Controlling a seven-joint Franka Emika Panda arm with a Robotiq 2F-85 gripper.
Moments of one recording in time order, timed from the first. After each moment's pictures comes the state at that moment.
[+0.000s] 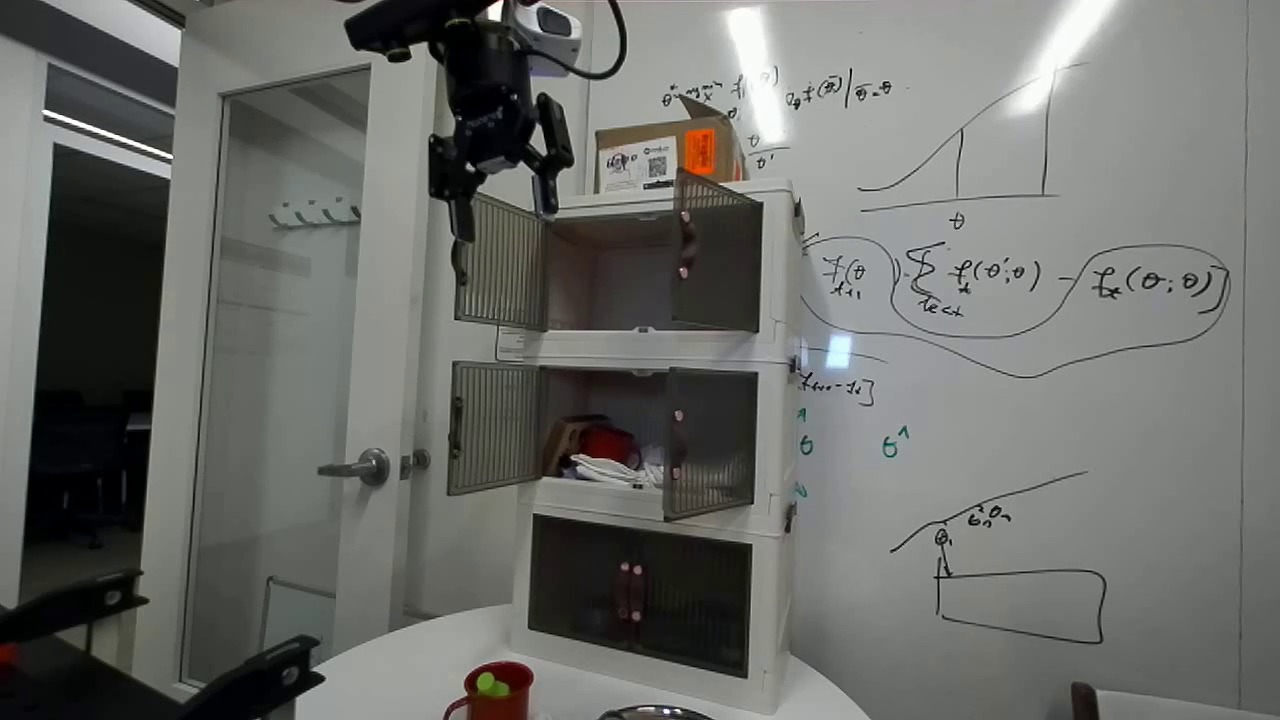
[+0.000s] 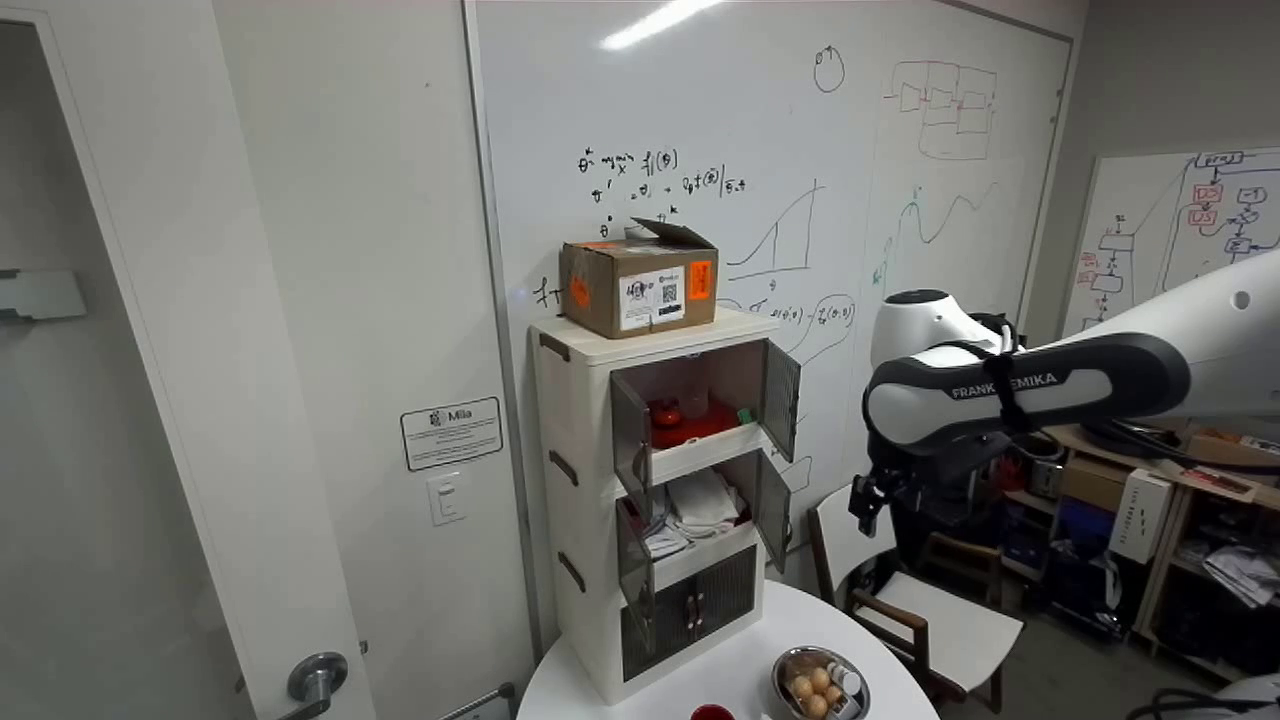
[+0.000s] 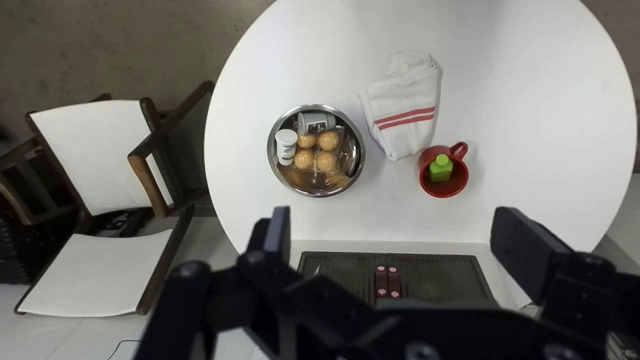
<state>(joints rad) -0.11 -0.55 -0.06 -2.56 -0.20 2.12 -0.07</state>
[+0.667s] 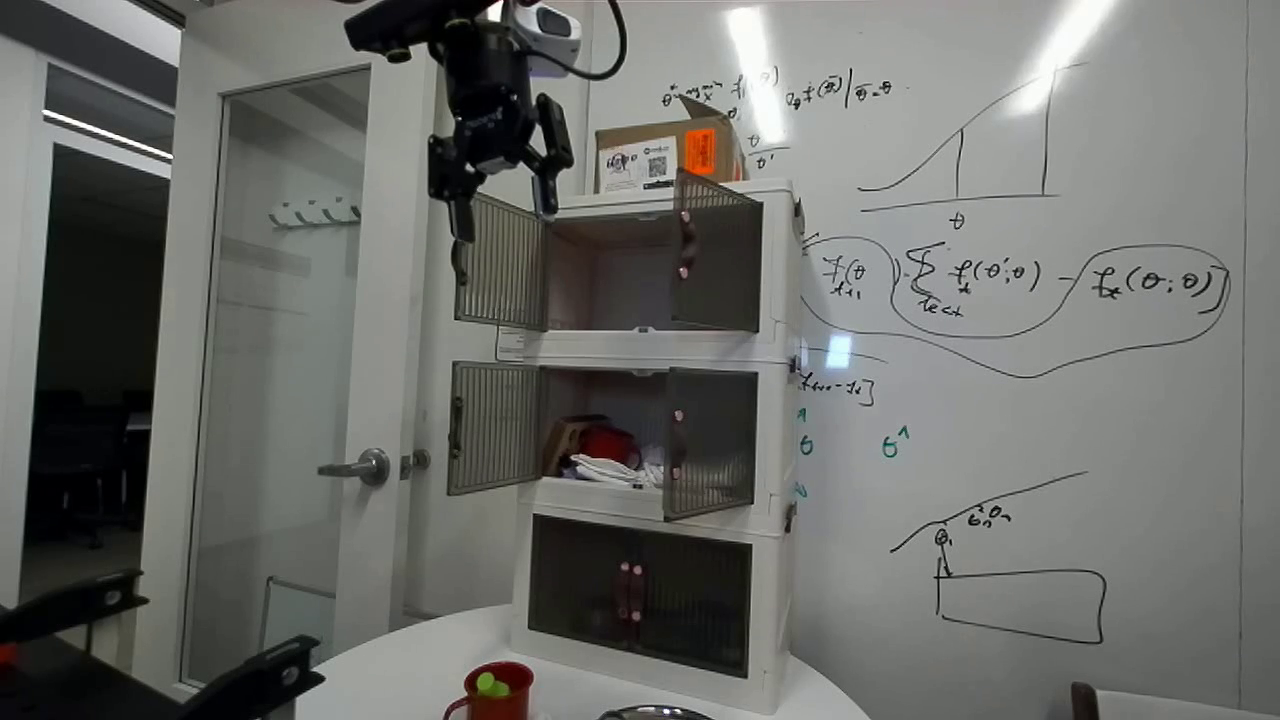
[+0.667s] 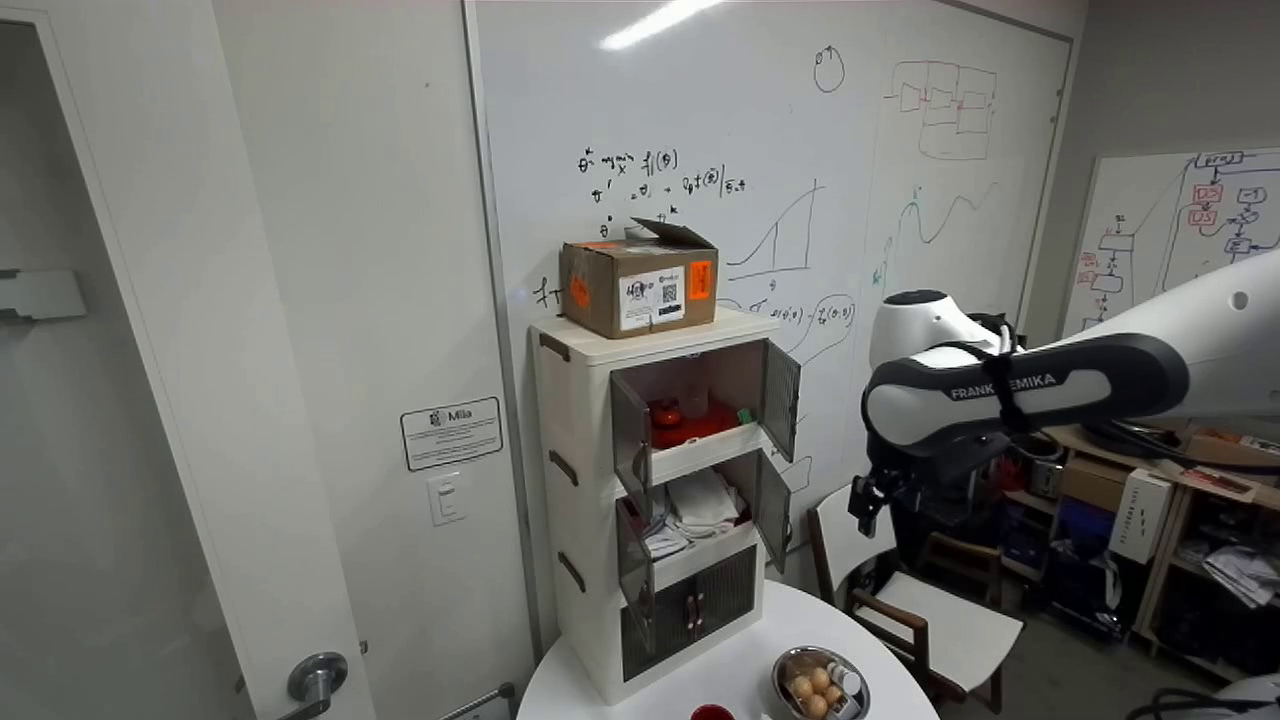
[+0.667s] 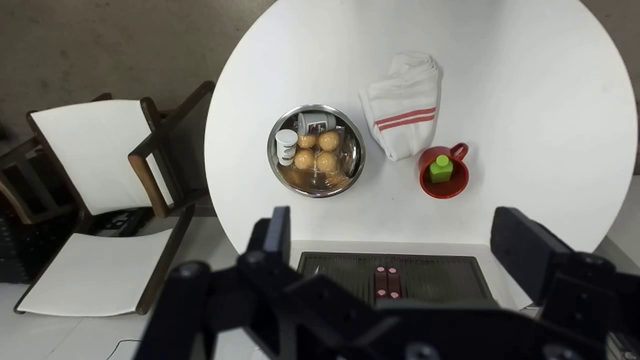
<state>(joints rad) -0.11 -0.55 -0.05 -2.56 -0.20 2.12 -0.07</state>
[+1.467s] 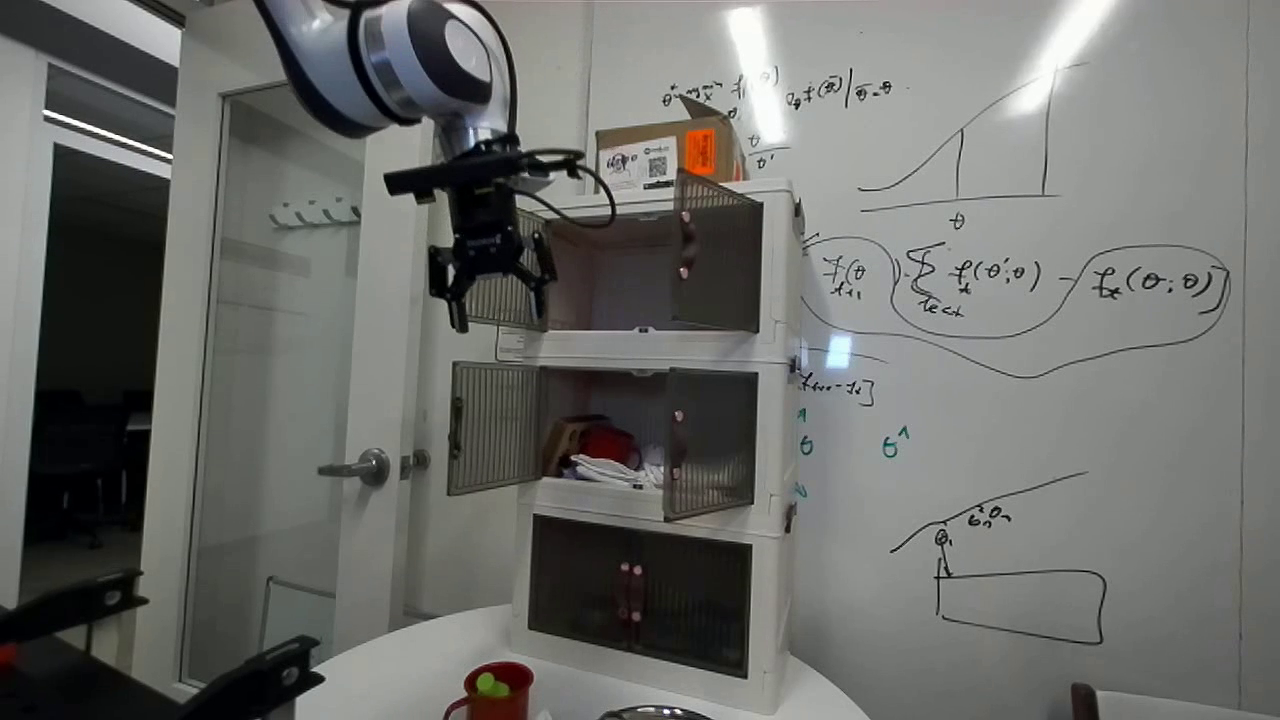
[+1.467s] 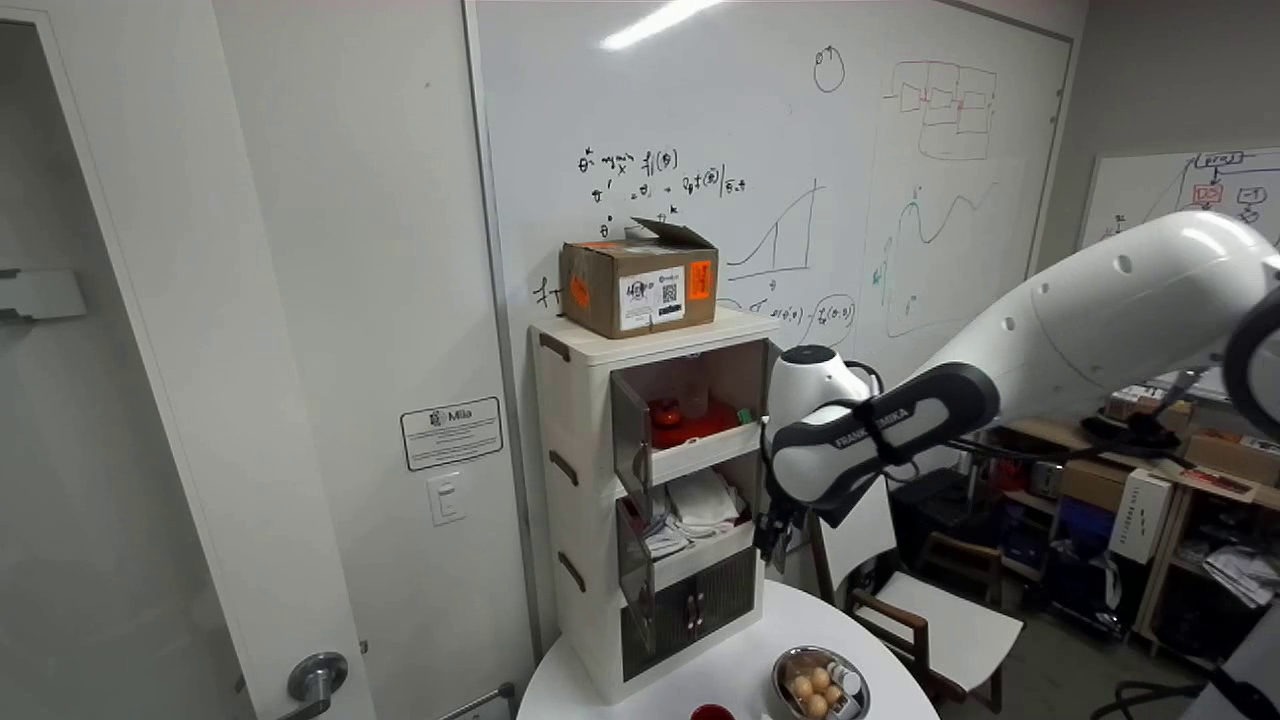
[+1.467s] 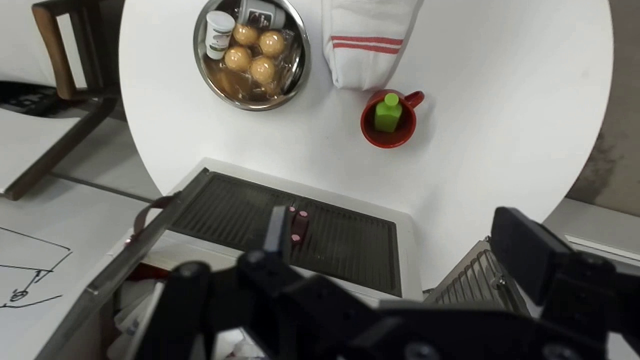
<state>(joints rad) 0.03 -0.16 0.00 -2.44 -0.20 2.45 -0.15</state>
